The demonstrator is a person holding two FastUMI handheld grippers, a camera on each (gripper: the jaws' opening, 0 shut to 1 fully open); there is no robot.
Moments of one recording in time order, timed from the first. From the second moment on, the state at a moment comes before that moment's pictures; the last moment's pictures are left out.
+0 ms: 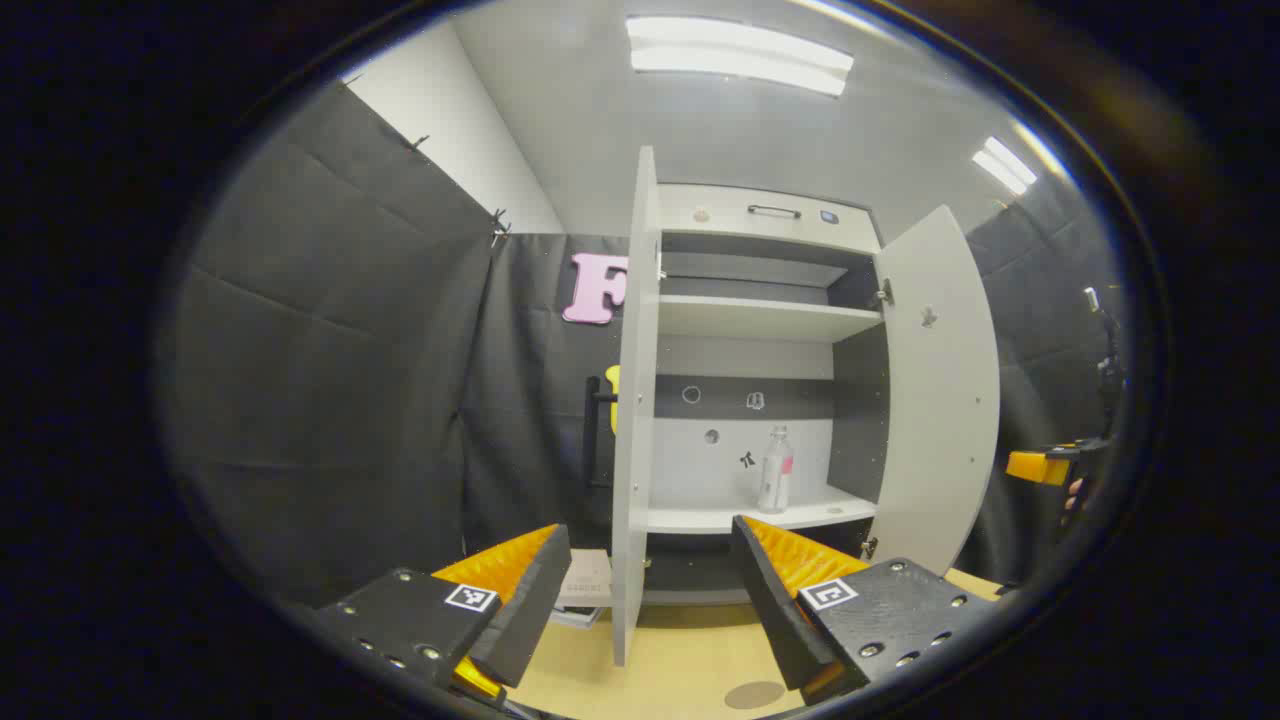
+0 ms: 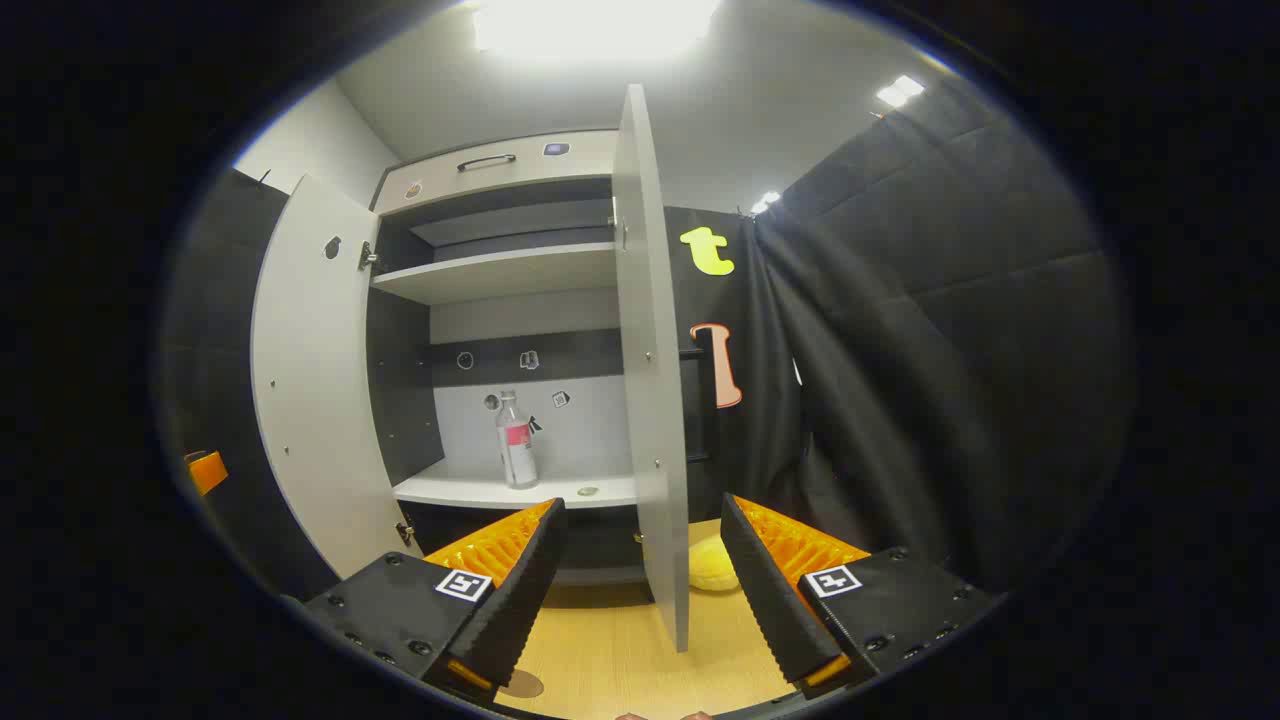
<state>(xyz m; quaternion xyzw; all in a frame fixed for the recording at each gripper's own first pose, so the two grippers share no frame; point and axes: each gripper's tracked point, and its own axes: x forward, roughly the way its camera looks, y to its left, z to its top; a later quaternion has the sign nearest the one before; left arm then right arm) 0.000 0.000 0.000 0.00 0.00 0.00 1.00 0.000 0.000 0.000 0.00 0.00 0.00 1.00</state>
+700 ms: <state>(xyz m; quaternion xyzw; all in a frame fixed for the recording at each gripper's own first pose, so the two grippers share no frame) 0.099 -0.106 -0.029 0.01 0.03 -0.09 1.00 0.042 -0.076 -0.022 -0.01 0.02 -0.07 1.00</state>
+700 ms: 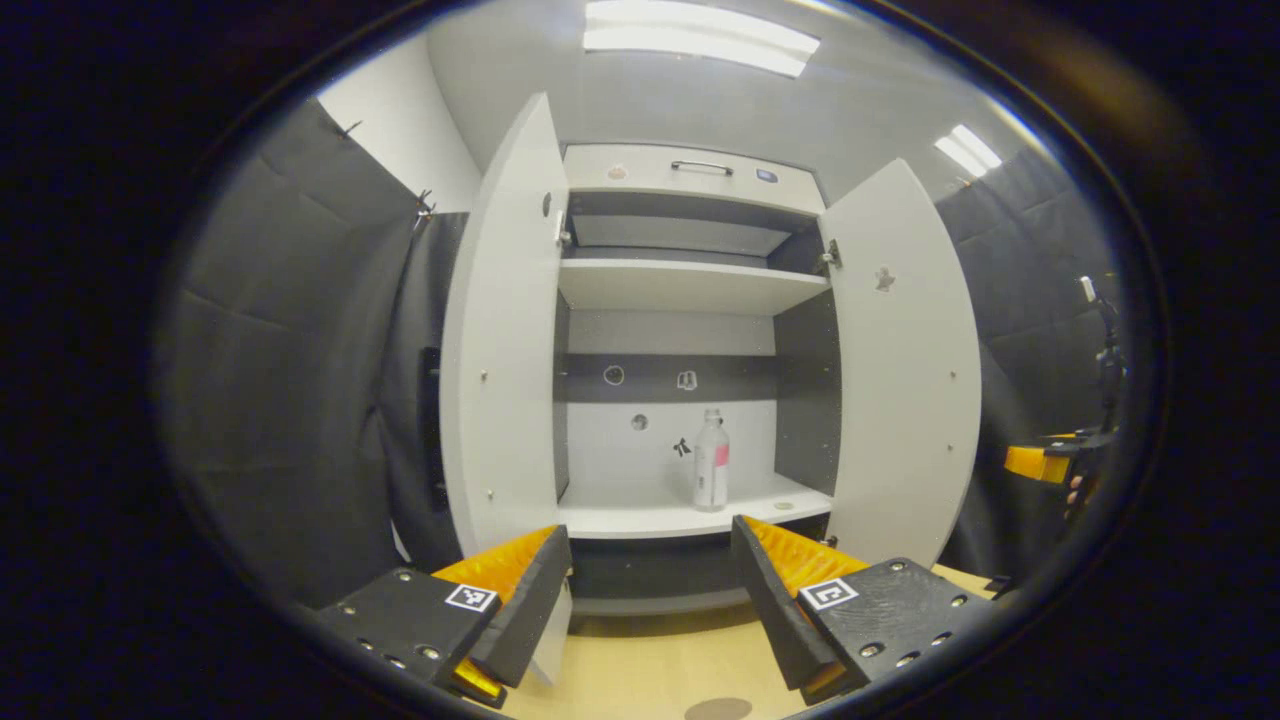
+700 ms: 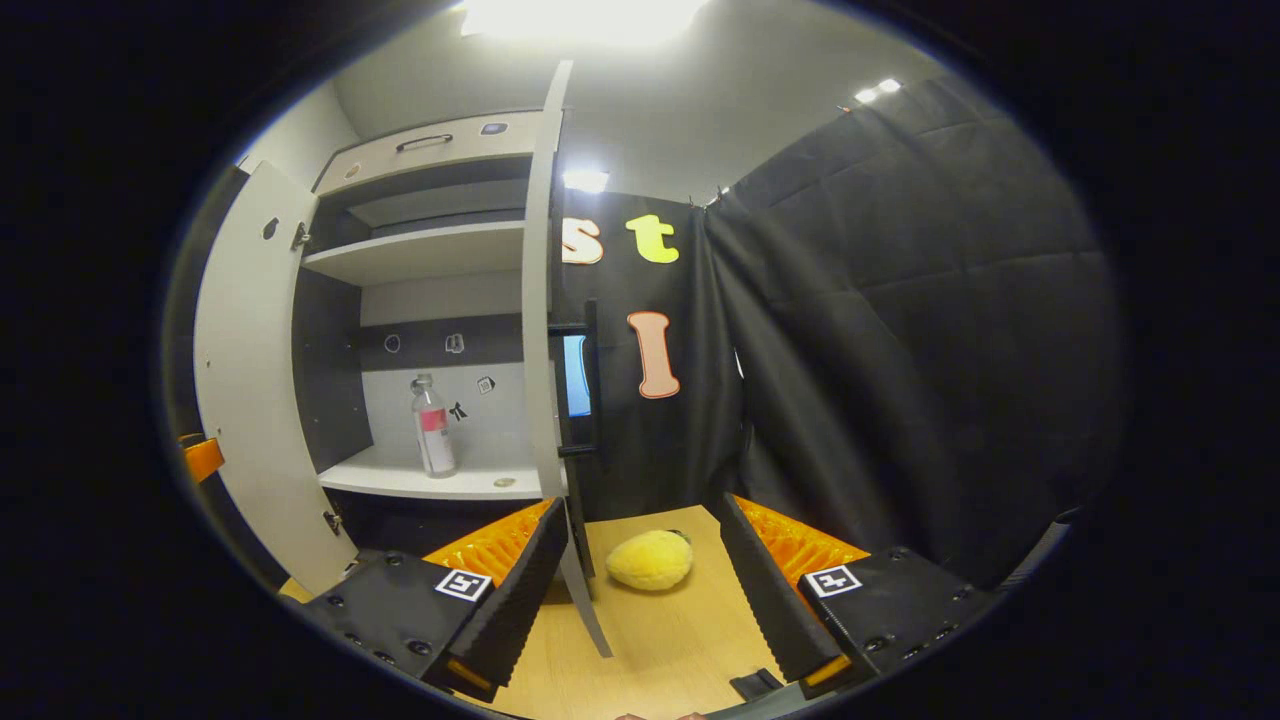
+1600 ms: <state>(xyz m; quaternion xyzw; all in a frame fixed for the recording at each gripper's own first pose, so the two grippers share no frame) 0.382 -0.235 -0.078 0.02 0.09 -0.12 0.99 0.156 -0.220 -0.046 0.02 0.03 -0.18 0.98</state>
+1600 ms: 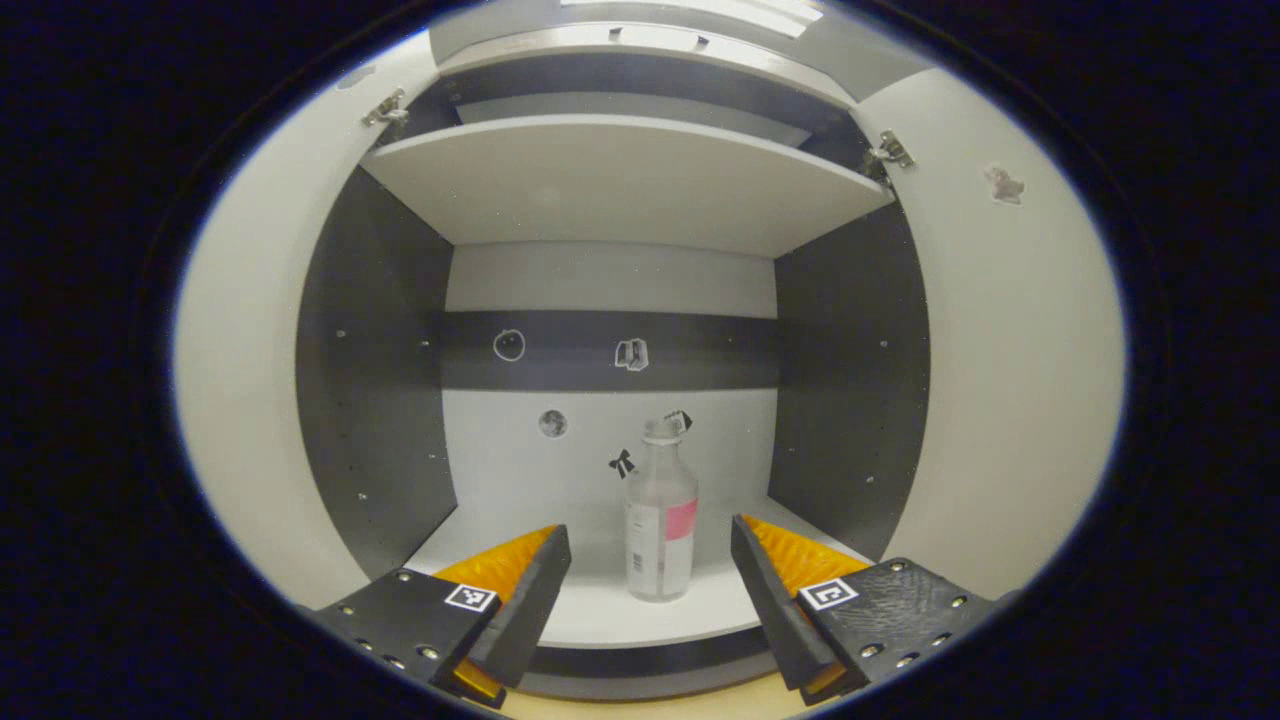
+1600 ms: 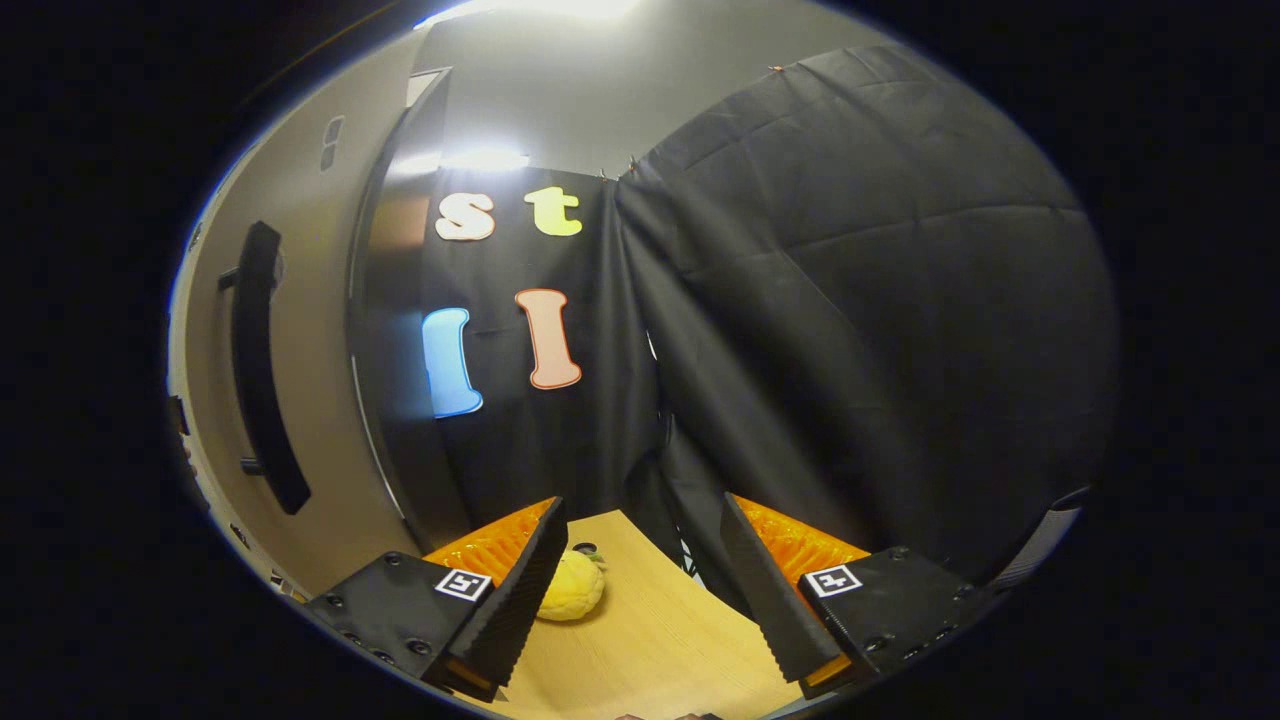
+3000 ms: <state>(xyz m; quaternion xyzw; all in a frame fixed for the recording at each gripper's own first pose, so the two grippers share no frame) 0.408 -0.265 -0.063 0.02 0.07 -0.16 0.98 0.215 -0.225 -0.061 0.04 0.05 -0.17 0.98</state>
